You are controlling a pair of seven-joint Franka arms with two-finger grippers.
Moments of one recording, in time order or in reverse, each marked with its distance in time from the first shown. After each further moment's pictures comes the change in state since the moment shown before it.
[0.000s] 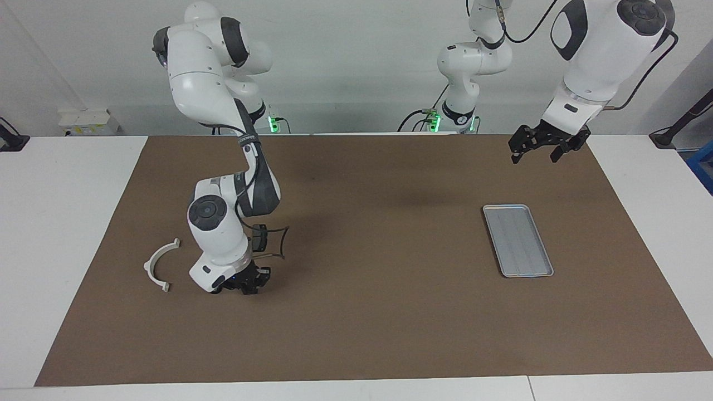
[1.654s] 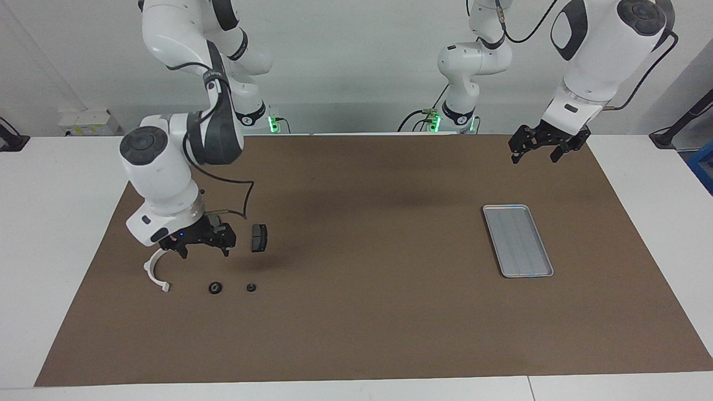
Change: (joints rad) left arm 0.000 0.000 0.000 0.000 0.000 0.000 0.000; right arm -0.077 -0.319 0.001 0.011 0.027 -0.348 -0.052
